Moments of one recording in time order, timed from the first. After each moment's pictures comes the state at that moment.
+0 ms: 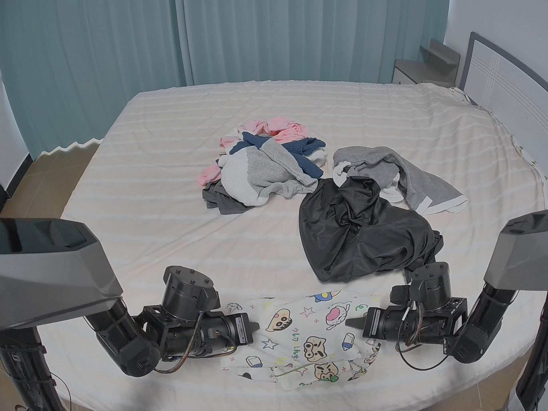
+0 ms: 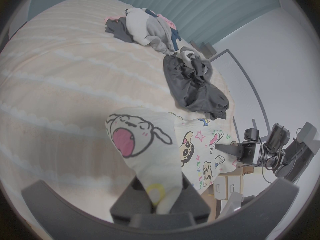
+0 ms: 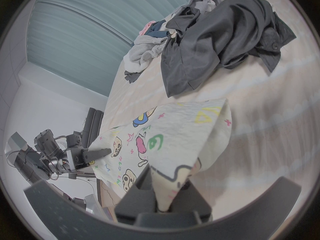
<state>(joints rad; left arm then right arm) -0.59 2.10 -0.52 -0.90 -0.16 -0.68 0.51 2.11 -0.37 -1.11 0.22 0.68</state>
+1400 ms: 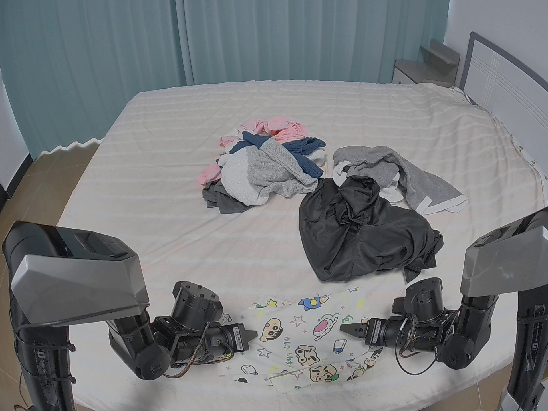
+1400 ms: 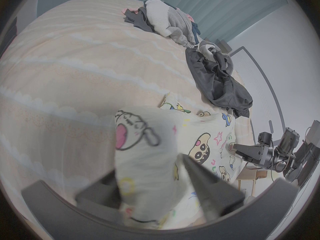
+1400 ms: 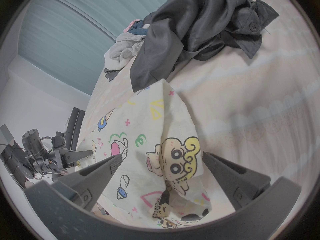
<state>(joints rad) -0.57 2.24 -0.52 -0.96 -0.08 -0.68 0.47 2.29 -0.34 -1.25 0.13 0.62</state>
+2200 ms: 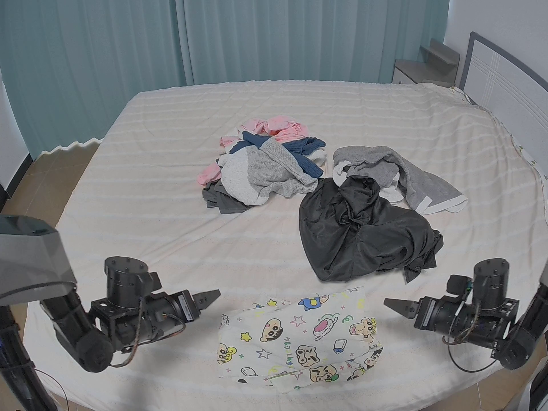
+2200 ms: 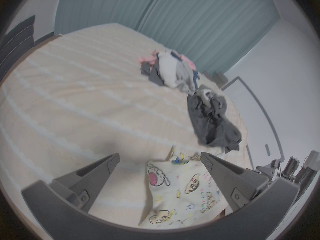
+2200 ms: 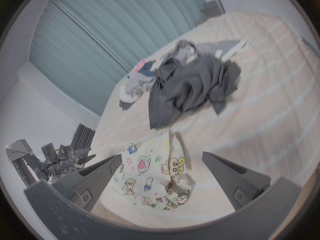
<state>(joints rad) -0.39 2.01 -0.32 -1.14 -0.06 -0.63 0.39 1.86 -0.11 -1.24 0.08 0.60</state>
